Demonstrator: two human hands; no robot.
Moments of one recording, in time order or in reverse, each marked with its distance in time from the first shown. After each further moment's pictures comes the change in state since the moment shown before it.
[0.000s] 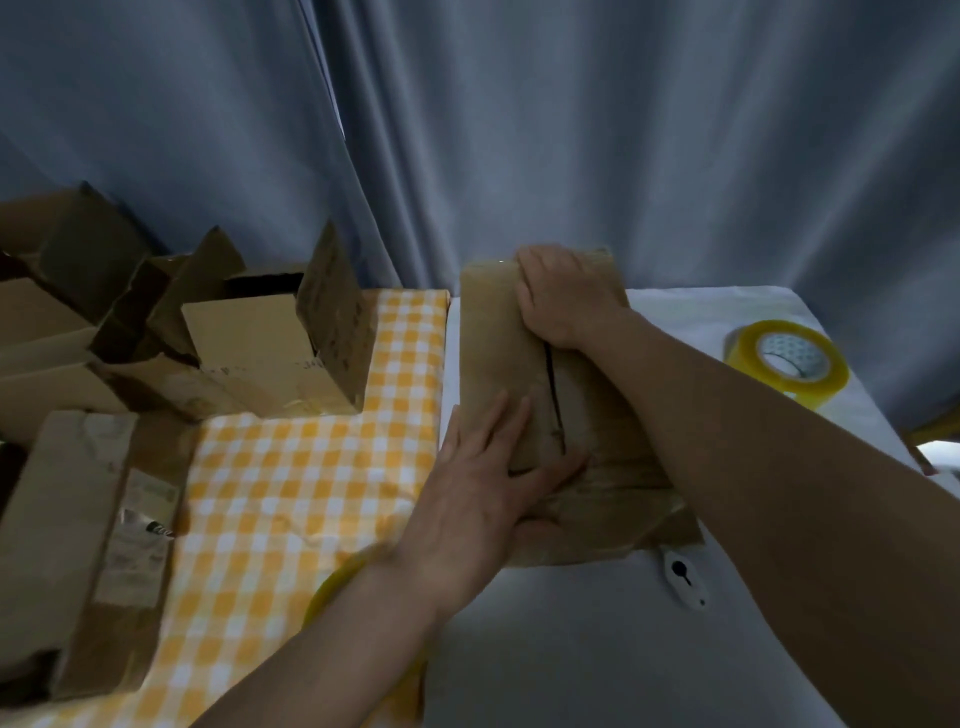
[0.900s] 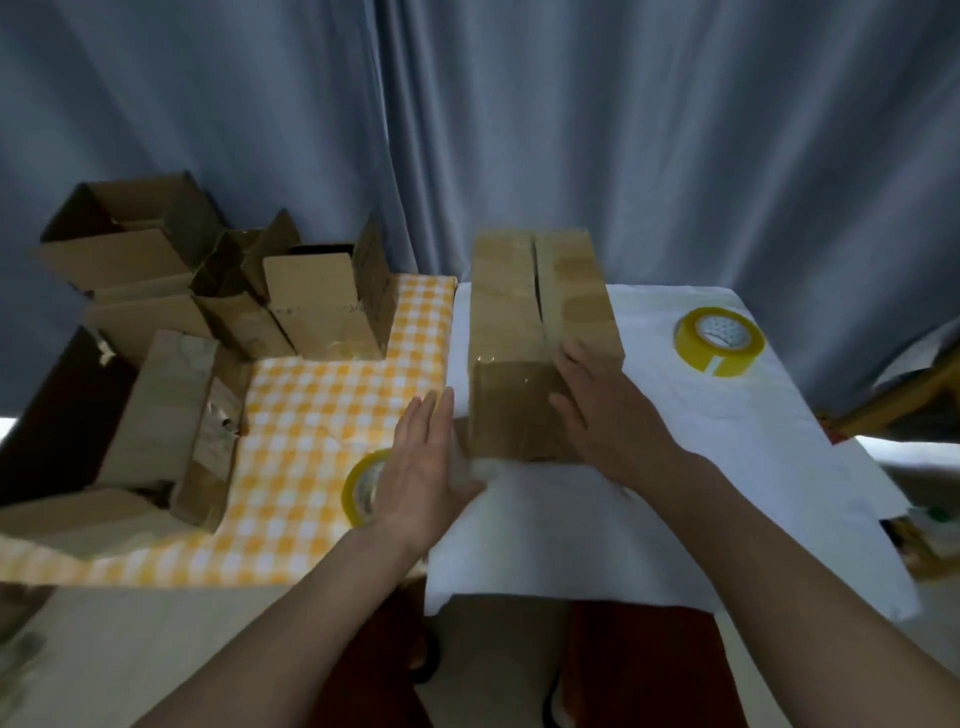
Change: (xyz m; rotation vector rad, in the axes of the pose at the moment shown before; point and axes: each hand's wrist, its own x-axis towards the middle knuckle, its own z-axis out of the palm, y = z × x) left_hand -0.109 0.040 0.011 -0.227 0.100 -0.521; right_hand -0.258 -0.064 -0.057 0.158 0.017 0.004
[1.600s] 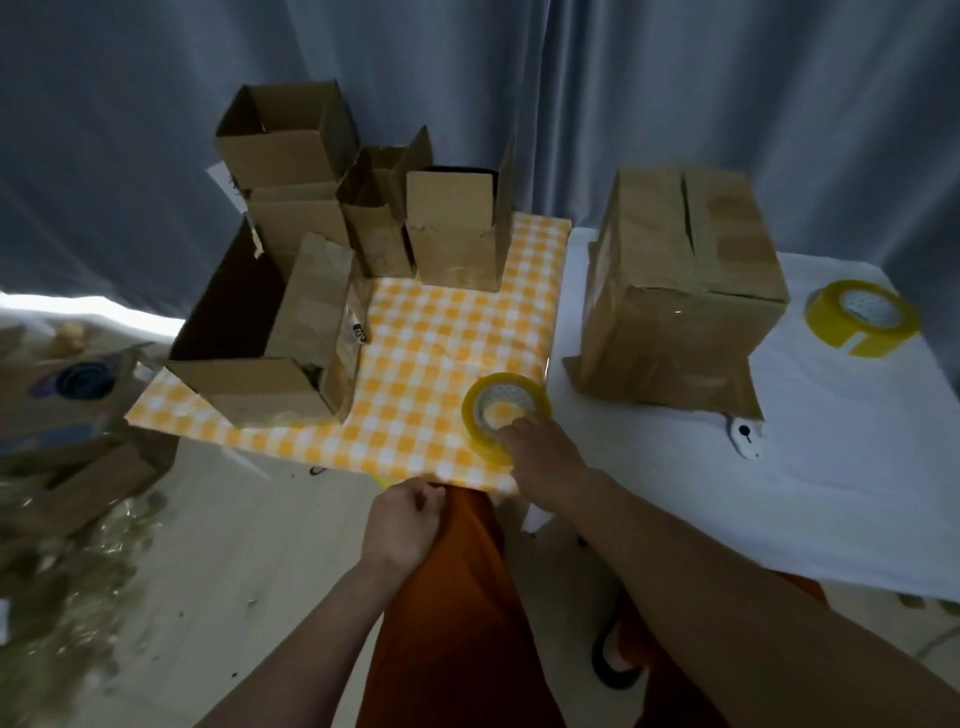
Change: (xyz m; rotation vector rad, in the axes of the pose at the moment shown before) left_hand -0.137 -0.130 0.009 -0.298 -0.003 -0.601; right_hand -0.016 -0.142 0.170 -0.142 -0.418 -0.221
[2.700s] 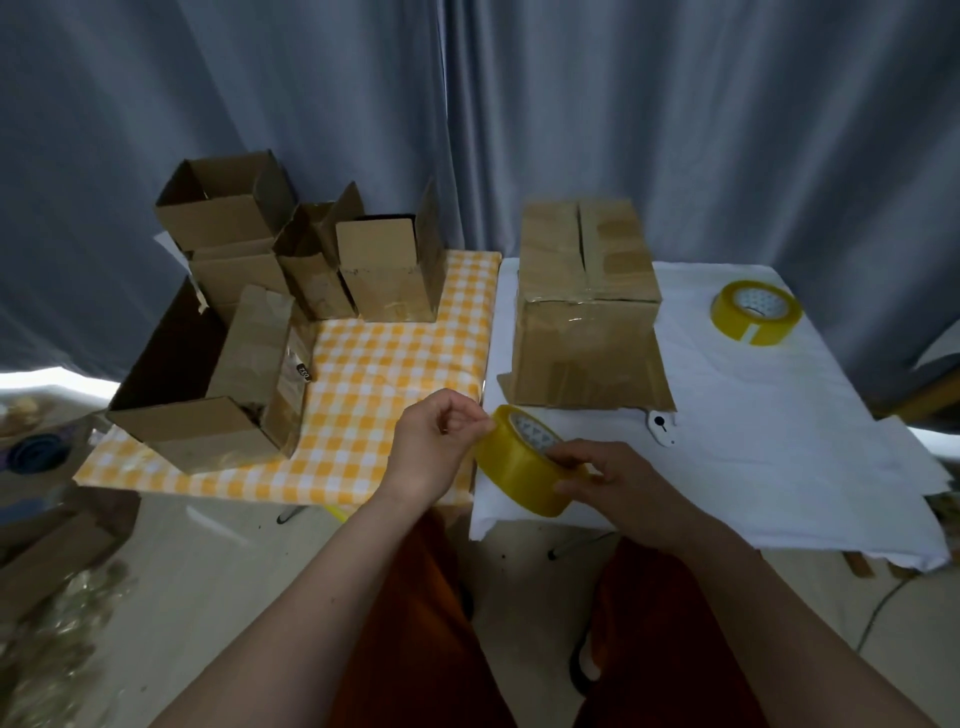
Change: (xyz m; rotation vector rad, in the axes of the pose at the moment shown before) left_hand -0.026 0.146 -0.004 -0.623 -0.102 0.373; right_hand -0.158 0.068 -0.074 0.945 0.171 0.073
